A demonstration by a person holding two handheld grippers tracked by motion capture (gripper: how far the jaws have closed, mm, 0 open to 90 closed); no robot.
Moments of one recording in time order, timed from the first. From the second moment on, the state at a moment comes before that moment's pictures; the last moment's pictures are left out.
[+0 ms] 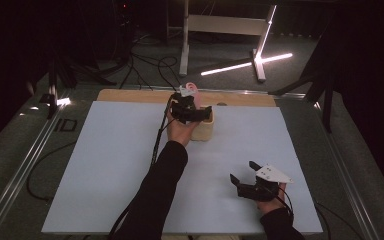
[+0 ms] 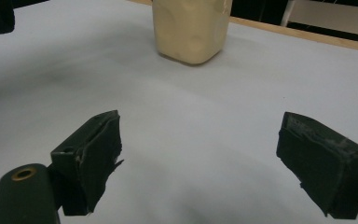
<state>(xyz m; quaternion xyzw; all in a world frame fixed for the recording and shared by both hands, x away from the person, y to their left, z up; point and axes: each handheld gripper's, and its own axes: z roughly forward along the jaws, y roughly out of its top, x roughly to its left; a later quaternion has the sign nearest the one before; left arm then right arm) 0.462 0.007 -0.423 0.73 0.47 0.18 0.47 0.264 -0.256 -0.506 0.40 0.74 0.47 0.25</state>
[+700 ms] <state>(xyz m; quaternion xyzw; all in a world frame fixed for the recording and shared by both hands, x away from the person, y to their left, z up) 0.460 0.023 -0.416 0.71 0.48 0.18 0.48 0.265 -0.256 -0.506 0.40 0.75 0.47 0.25</state>
